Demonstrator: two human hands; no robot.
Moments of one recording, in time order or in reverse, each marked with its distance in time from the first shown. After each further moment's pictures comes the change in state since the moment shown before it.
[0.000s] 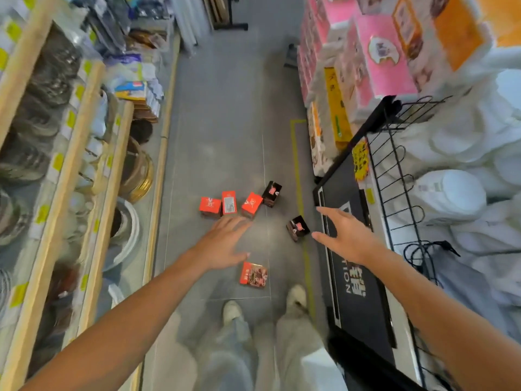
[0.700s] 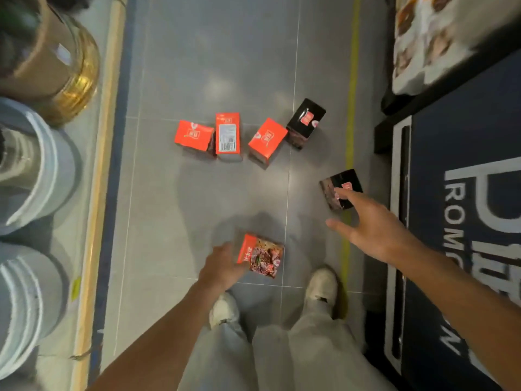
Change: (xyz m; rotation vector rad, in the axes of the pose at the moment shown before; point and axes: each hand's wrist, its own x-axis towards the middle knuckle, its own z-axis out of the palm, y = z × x) left_hand 0.194 -0.147 0.398 -0.598 -0.220 -0.828; right_hand 0.285 0.161 0.301 0.146 -0.190 0.063
